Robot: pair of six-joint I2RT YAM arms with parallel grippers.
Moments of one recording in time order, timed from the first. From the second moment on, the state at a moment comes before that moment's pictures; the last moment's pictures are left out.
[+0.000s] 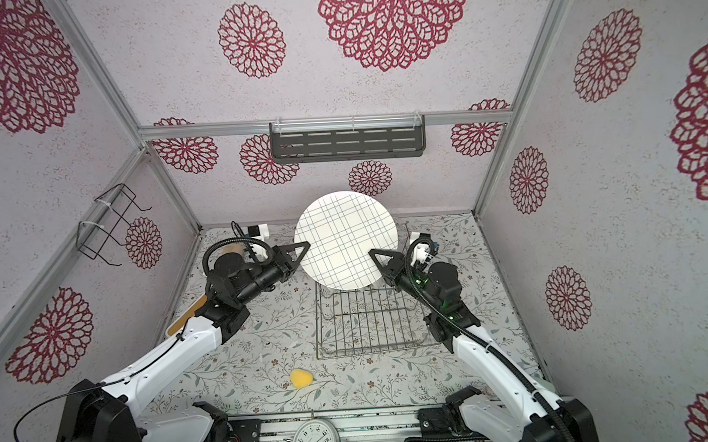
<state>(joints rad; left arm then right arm) -0.47 1.27 0.86 0.44 0.34 -1.13 0.40 1.00 0.67 0.41 -0.41 1.29</state>
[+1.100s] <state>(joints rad) -0.08 1.02 0.76 0.13 0.31 -1.02 0.27 0.98 0.59 0.37 -0.40 1.25</state>
